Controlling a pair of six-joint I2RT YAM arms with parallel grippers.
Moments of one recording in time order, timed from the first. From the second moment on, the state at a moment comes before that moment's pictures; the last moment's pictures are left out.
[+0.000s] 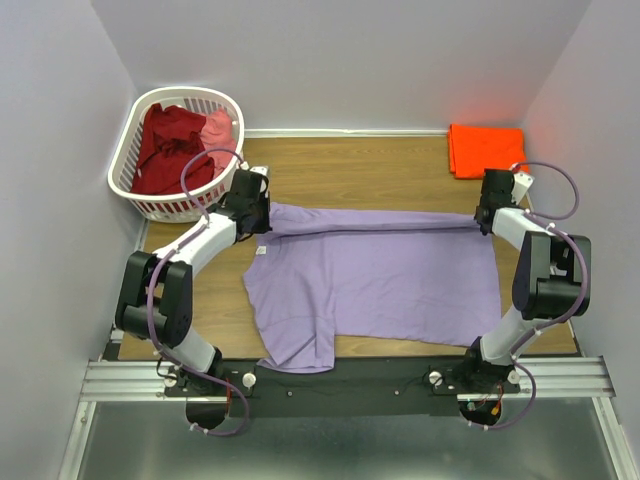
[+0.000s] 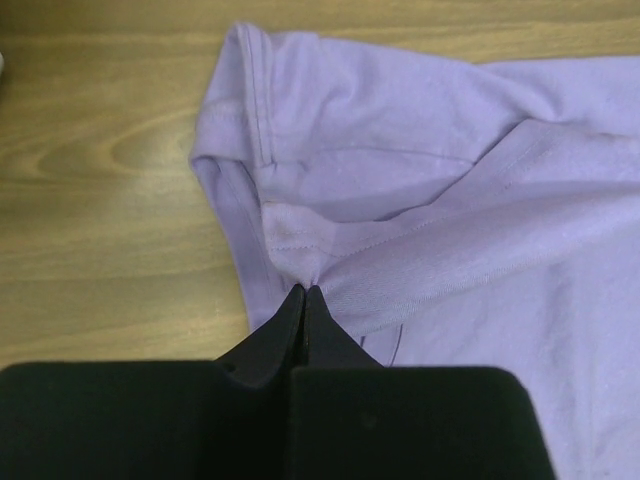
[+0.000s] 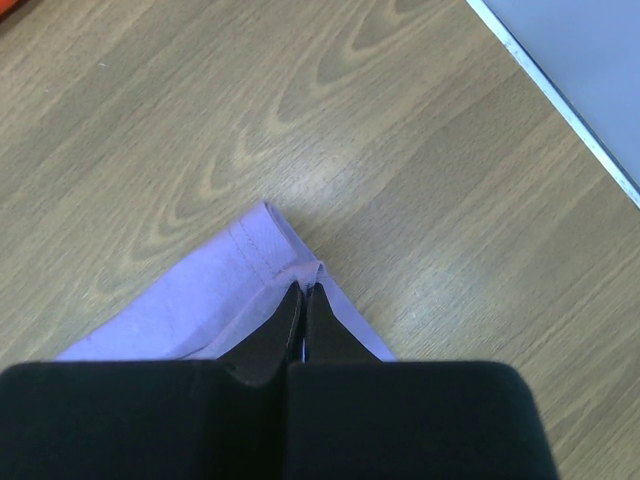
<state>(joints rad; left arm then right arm) -0.29 1.57 1.02 -0.29 -0.03 -0.24 -0.12 1.71 0.99 -0.11 0.49 0.38</state>
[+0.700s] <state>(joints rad) -0.30 1.51 0.93 -0.23 -0.04 -0.33 -0.12 1.63 0.89 -0.15 0.48 0.44</state>
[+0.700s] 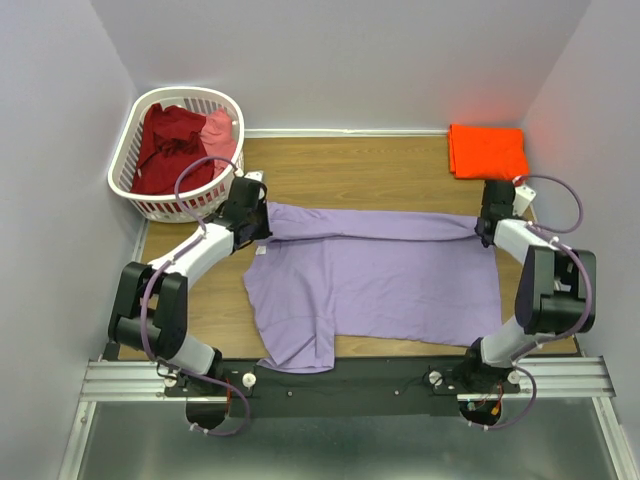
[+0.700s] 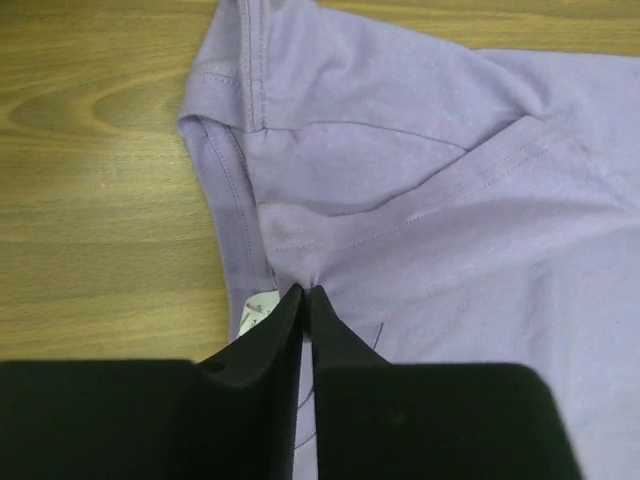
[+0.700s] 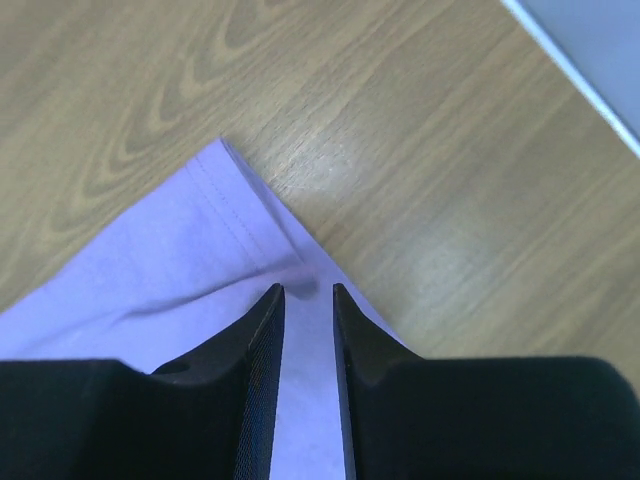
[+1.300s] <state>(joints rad) -0.32 1.37 0.90 -0.25 -0.04 -0.33 -0.12 1.44 0.86 -0.18 0.31 0.49</state>
